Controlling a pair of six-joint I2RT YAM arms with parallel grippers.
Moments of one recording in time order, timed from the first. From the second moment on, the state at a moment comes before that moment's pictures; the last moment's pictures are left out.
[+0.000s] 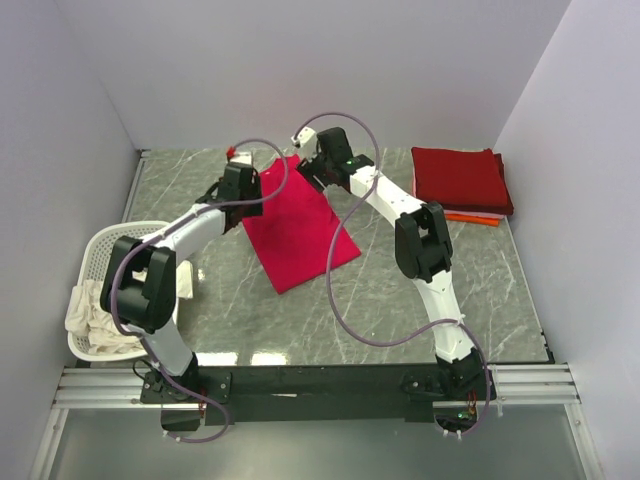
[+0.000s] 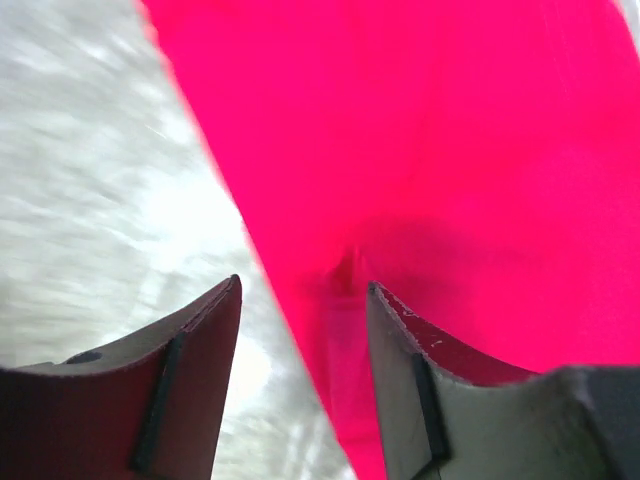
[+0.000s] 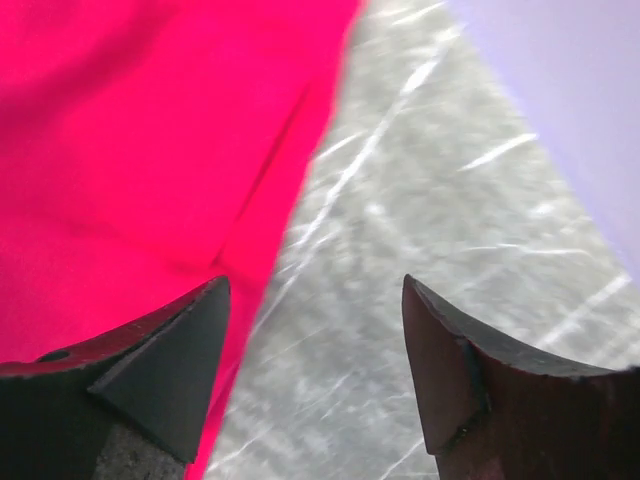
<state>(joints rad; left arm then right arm) -0.34 1.71 1.16 -0.17 -0.26 -0.28 0.51 2.38 2.12 -0.43 -0.01 -0.45</state>
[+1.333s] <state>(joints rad) -0.72 1.51 0.72 -0.13 0.06 0.43 0.48 1.91 1.26 -0.55 -0.41 -1.51</state>
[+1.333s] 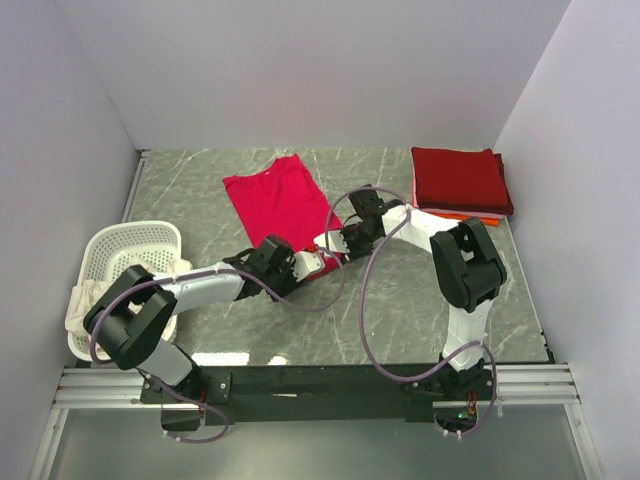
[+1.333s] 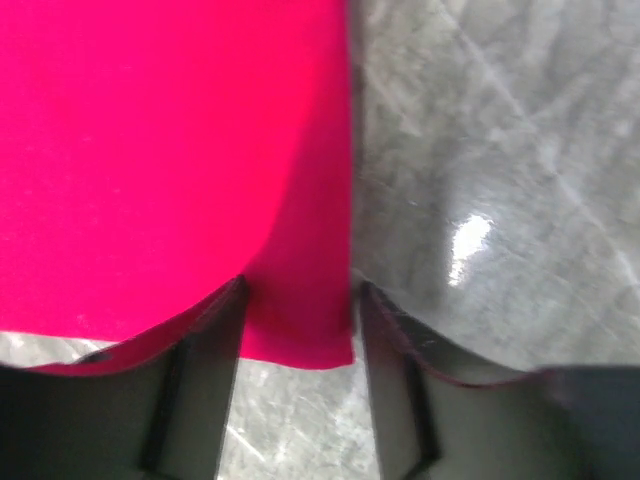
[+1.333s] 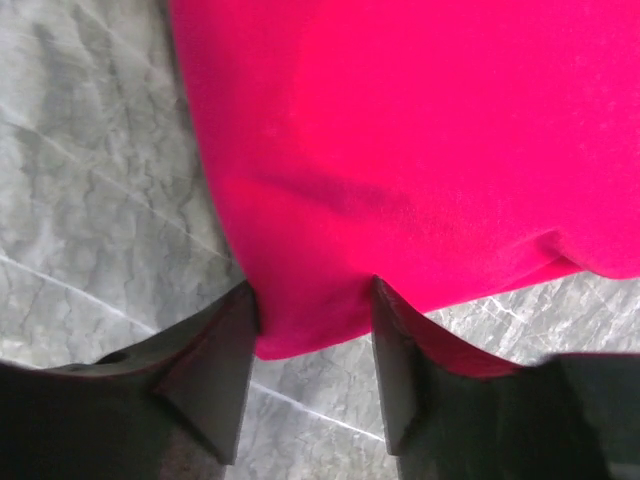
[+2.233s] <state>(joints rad) -0.82 1.17 0.64 -0.29 0.34 0.51 0.56 1.37 0.77 -0.82 -0.49 -1.44</state>
